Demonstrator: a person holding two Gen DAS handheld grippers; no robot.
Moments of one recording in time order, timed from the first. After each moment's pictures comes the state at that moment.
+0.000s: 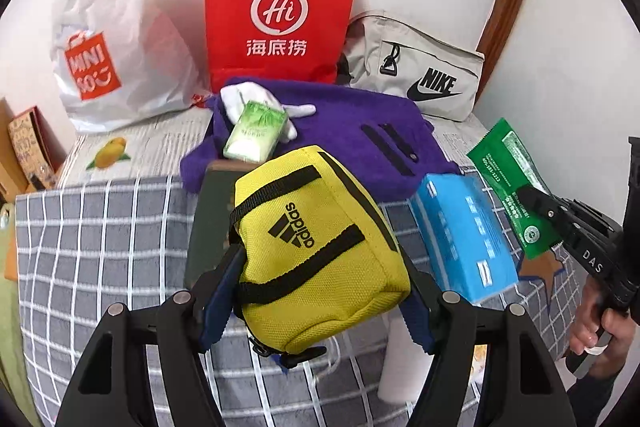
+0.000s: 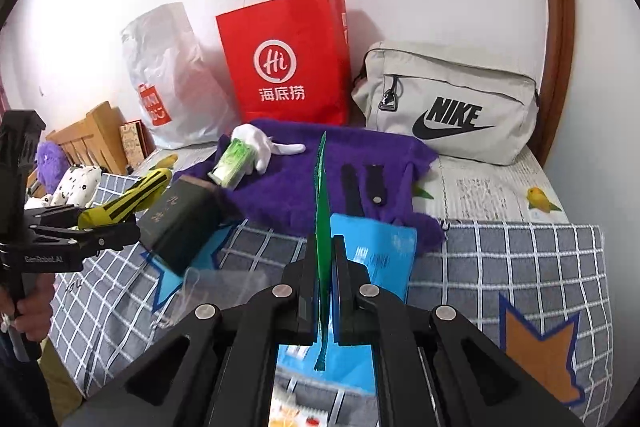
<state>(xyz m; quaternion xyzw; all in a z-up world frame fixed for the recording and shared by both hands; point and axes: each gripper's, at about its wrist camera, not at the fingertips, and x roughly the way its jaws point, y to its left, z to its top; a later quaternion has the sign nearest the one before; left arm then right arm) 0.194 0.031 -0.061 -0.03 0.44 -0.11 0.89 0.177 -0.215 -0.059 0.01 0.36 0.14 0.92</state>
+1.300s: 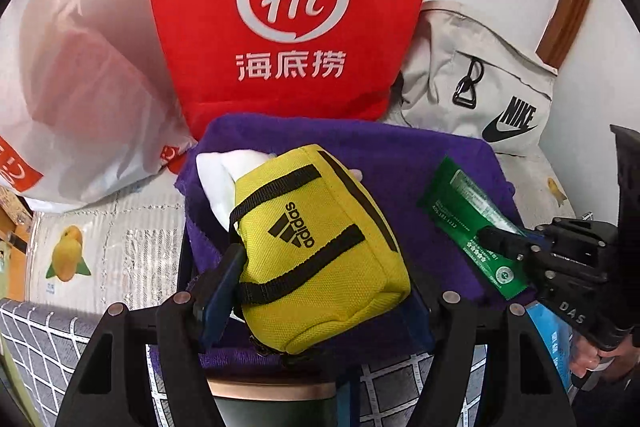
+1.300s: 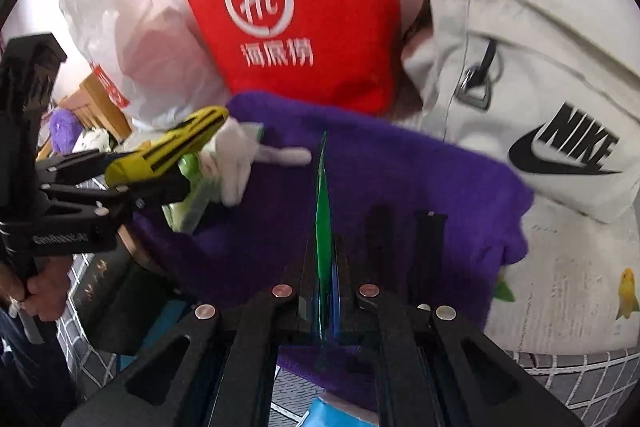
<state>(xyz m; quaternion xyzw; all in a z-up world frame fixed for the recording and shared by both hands) 0.379 0.022 -0.100 -0.01 0.48 -0.09 0.87 0.379 -0.172 -0.123 -0.02 0.48 0.22 0.85</state>
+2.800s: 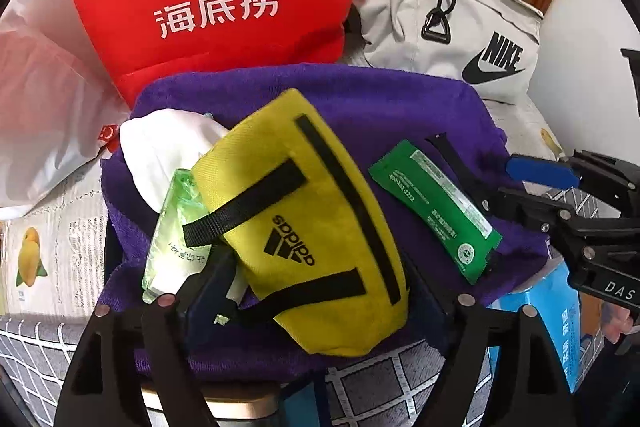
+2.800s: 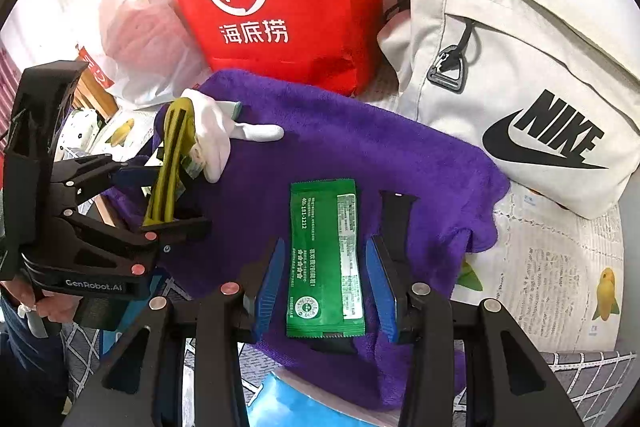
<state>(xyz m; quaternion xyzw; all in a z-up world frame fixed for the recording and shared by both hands) 0.385 -0.023 -0.137 0.03 0.53 -0.13 0.83 0.383 -0.193 -0.123 -0.05 0.50 0.20 0.84</state>
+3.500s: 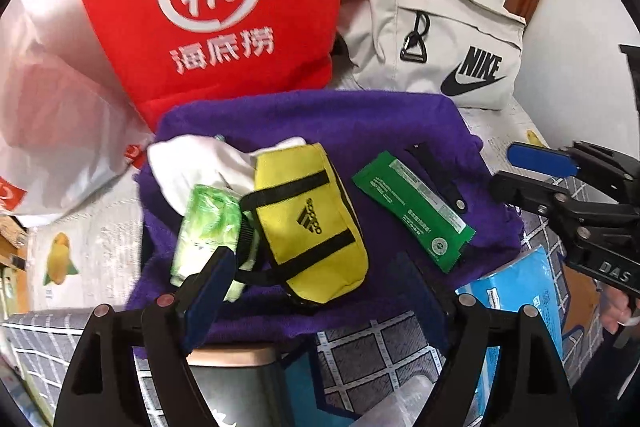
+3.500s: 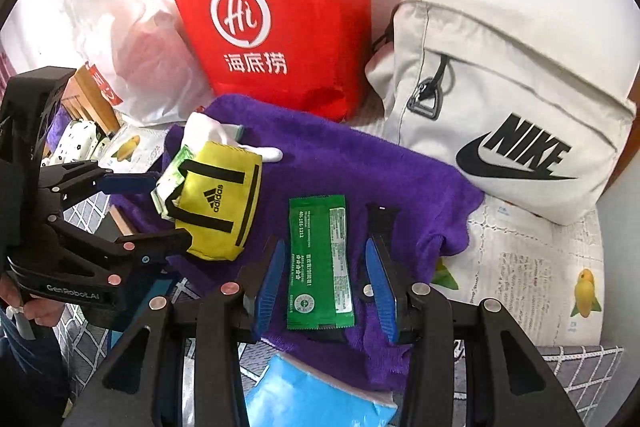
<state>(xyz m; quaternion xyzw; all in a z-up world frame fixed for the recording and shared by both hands) 0.360 -0.022 -0.094 0.05 0.51 -0.12 0.85 0.365 -0.204 -0.086 -0.05 0.47 0.19 0.86</state>
